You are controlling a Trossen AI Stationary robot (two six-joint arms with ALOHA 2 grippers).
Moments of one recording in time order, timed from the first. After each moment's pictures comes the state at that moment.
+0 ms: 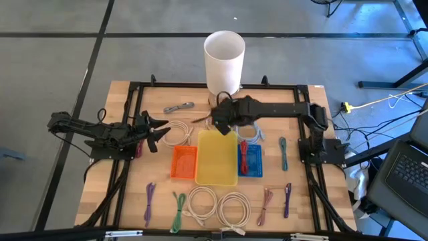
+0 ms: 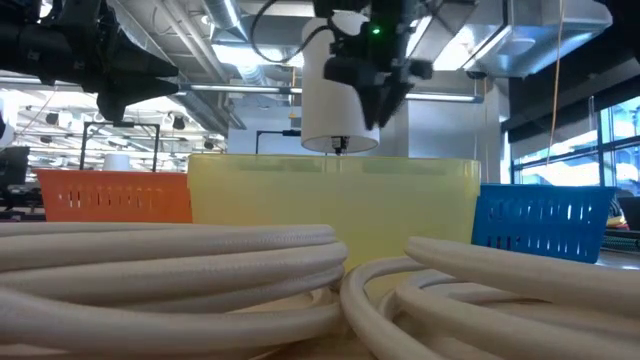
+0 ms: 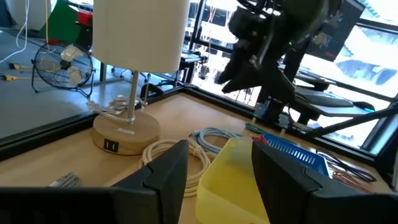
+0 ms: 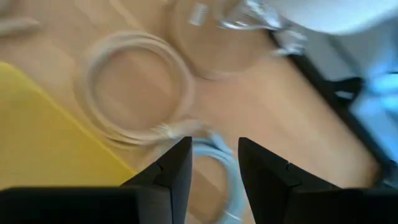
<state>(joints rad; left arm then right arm) -0.21 0.23 0.11 0.09 -0.61 -0.30 -0.06 1.97 1.83 -1.26 0.49 0.66</state>
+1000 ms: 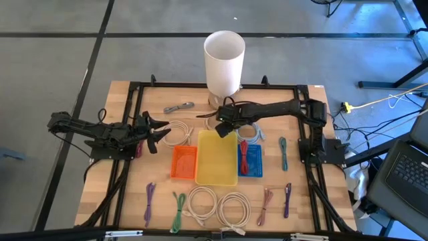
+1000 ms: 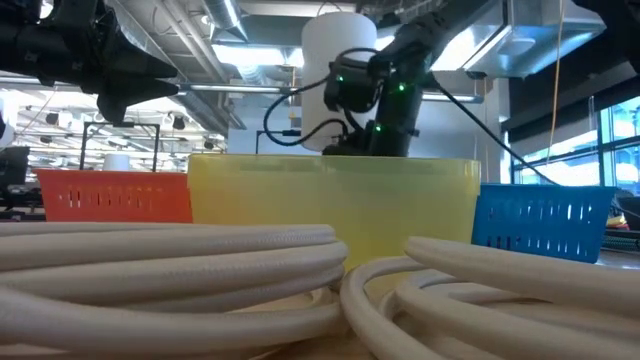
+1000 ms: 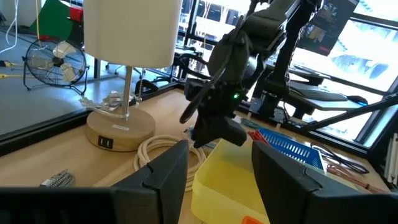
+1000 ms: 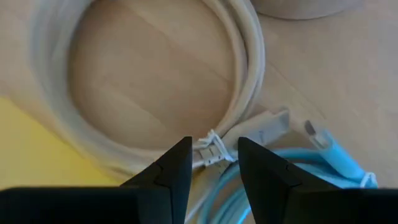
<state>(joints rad) -0.21 0.23 0.11 0.08 -0.58 -0.30 -0.19 1.97 1.30 -0.62 0.22 0.72</state>
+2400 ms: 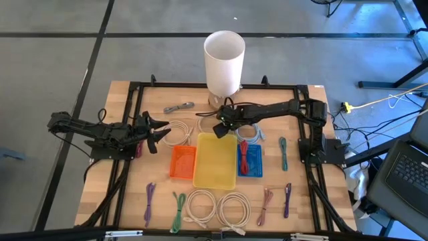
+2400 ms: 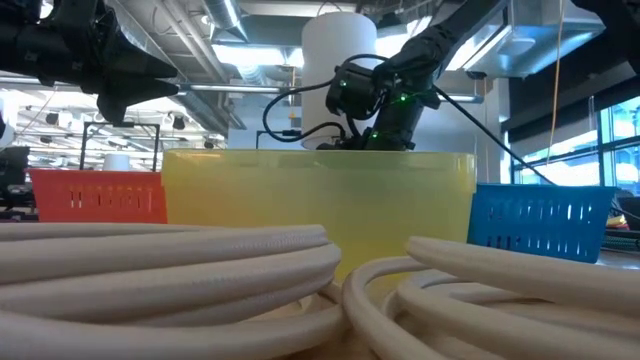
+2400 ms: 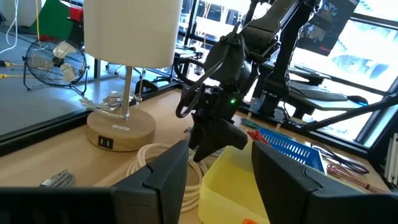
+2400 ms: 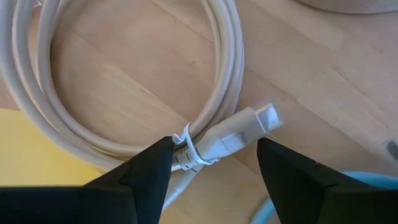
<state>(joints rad) -0.21 0.23 0.11 0.08 -0.58 -0.30 -0.20 1.97 1.24 -0.43 0.10 0.73</state>
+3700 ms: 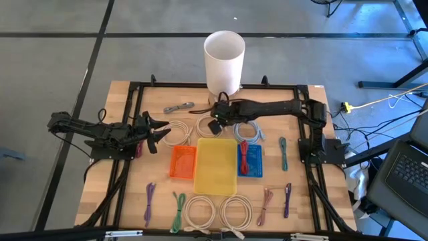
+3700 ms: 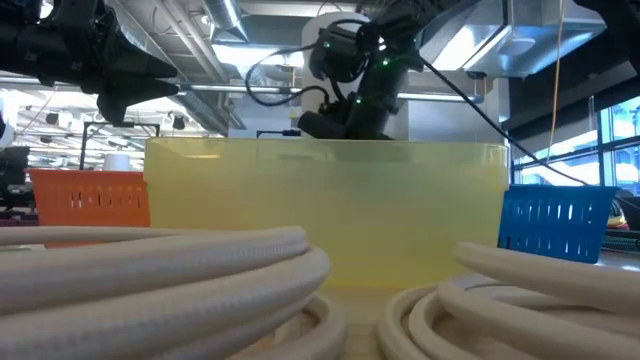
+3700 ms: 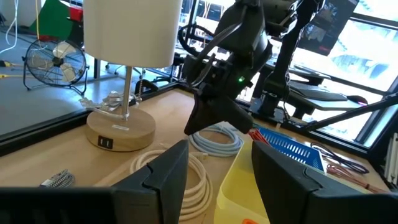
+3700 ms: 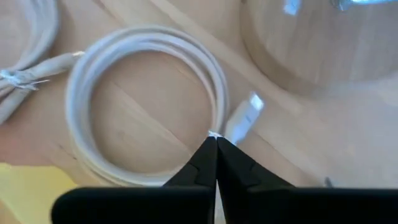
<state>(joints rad) -0.21 0.23 0.11 0.08 -0.58 -0.30 -0.16 1.97 1.45 -0.65 0.25 0.69</state>
